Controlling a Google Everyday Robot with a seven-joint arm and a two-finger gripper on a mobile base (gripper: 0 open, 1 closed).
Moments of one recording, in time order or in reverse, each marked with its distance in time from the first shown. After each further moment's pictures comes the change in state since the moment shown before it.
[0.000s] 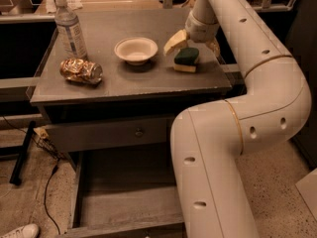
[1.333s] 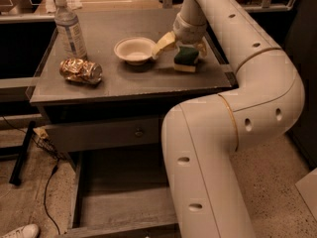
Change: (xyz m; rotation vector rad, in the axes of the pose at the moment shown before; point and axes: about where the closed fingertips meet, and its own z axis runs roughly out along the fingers) arm -0.005 0.039 0.011 -0.049 0.014 -0.106
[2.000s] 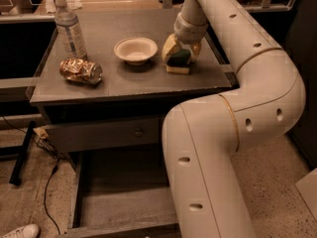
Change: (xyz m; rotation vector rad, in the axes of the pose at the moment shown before) arm 0.000 0.000 0.000 0.000 0.000 0.000
